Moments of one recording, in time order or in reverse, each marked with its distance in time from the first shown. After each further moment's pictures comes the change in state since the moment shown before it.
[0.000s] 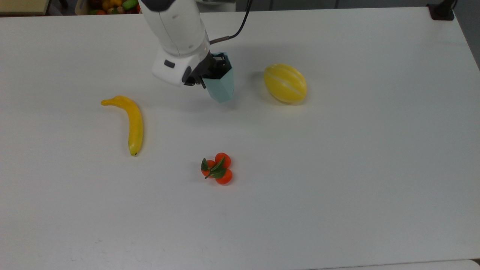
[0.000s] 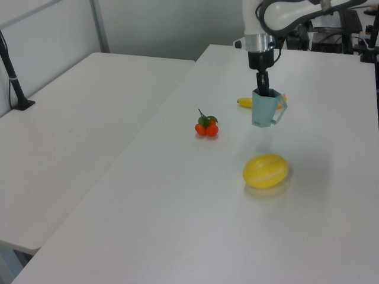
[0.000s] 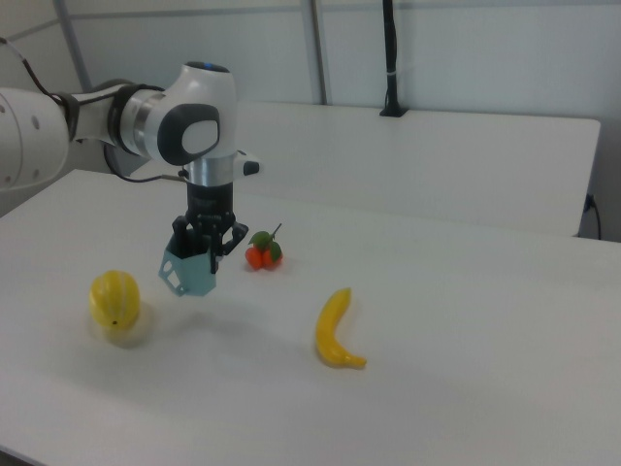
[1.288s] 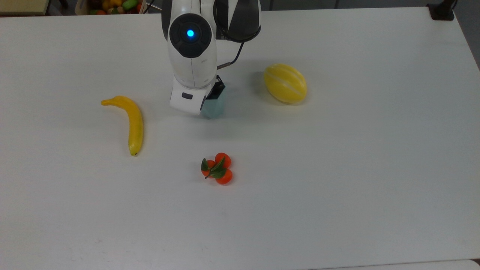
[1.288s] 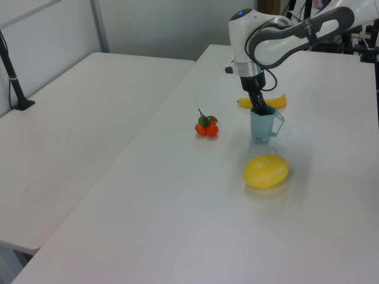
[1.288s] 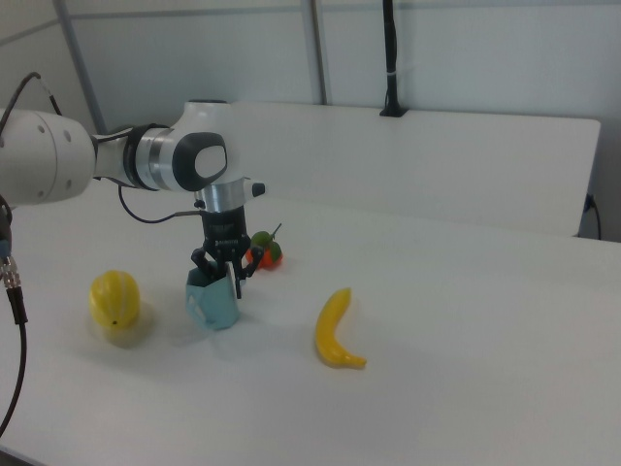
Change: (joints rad) arm 0.027 0.125 0.008 0.026 -0.175 0.076 -0.111
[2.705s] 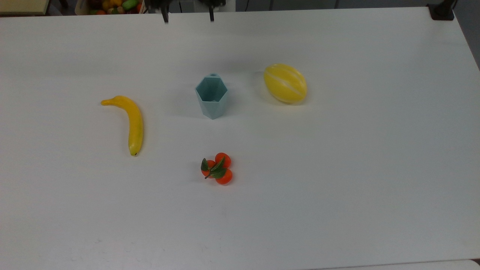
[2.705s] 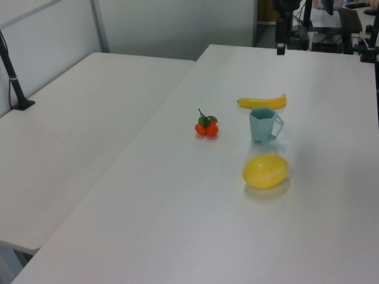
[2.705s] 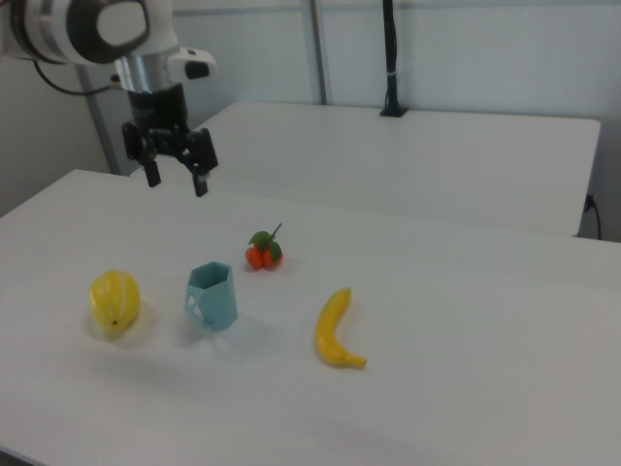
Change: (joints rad) arm -0.016 -0.402 -0.011 0.036 0.068 -0.274 0.480
